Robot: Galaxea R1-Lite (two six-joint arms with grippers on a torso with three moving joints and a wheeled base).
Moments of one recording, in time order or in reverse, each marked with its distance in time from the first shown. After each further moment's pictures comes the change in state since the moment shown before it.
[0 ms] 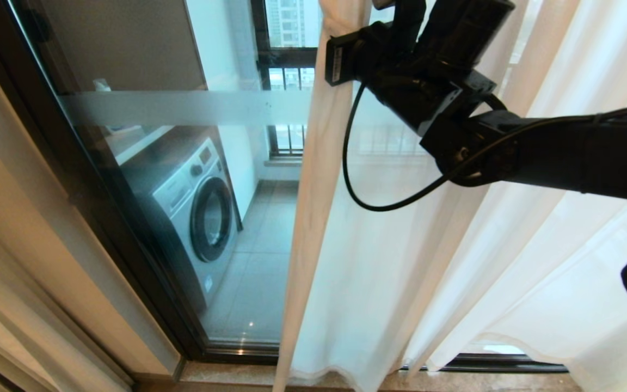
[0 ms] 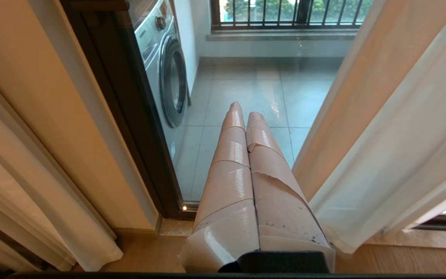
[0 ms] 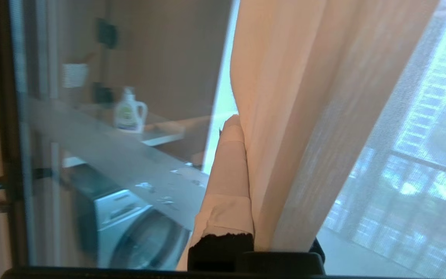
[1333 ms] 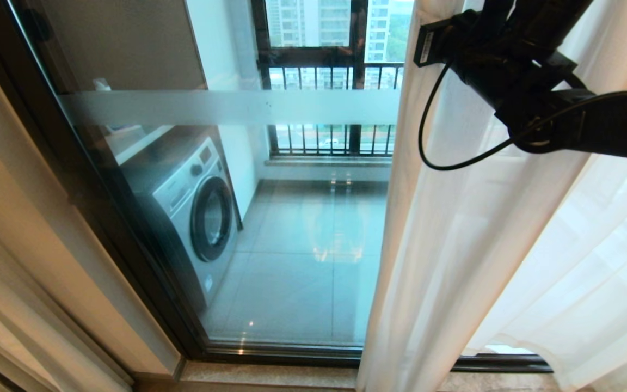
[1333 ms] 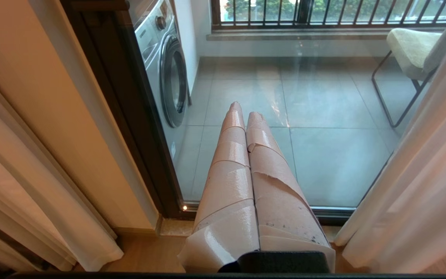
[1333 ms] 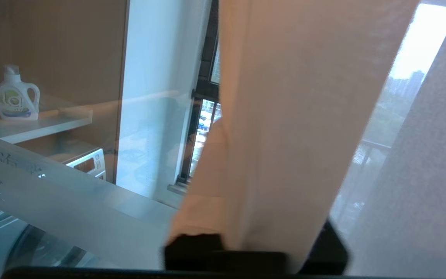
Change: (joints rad) left arm 0.000 0.000 0.000 0.000 0.000 0.000; right arm -0.265 -0.068 0.025 0.022 -0.006 0.001
